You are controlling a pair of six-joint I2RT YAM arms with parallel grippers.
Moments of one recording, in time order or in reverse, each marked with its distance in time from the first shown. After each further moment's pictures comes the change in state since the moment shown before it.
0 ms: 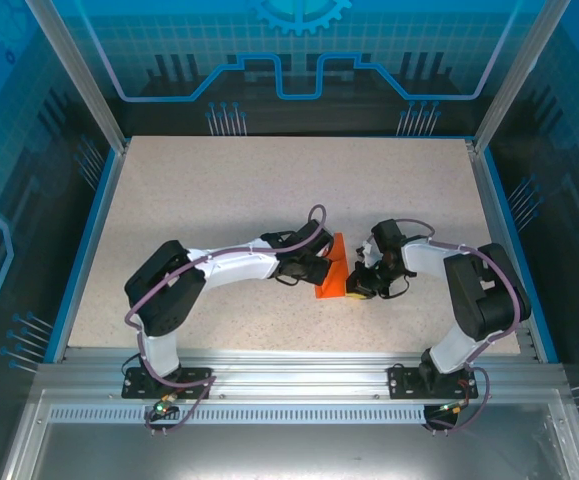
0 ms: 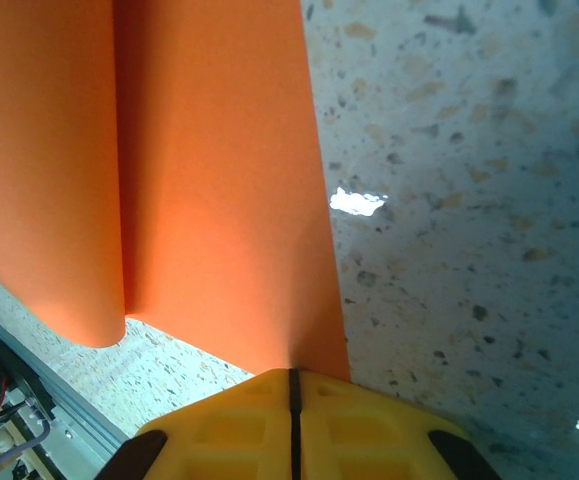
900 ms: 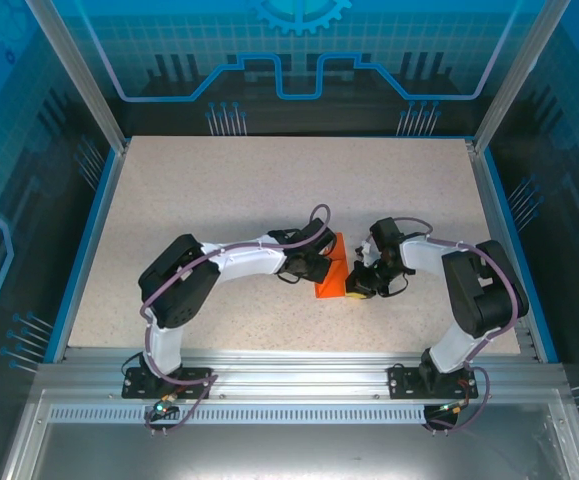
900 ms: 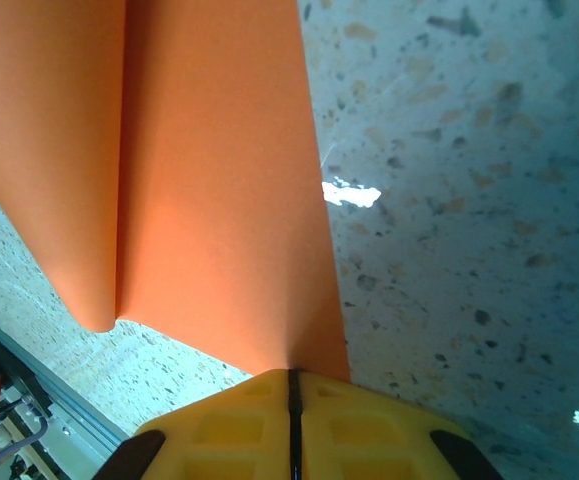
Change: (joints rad) left arm 0.020 0.089 0.058 -0.027 -0.027 0.008; right arm 0.005 0.022 0.029 -0.037 0.007 -0.008
